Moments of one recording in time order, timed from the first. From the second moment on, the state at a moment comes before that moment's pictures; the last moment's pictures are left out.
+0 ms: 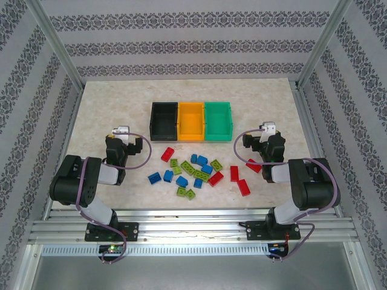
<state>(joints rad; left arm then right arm) -0.04 1.61 0.35 0.92 -0.12 0.03 0.01 1.55 0.35 0.89 -0.05 0.00</state>
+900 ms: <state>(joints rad) -0.06 1.00 0.32 0.67 -0.10 -0.08 0.14 0.85 0.29 0.49 0.06 0.18</state>
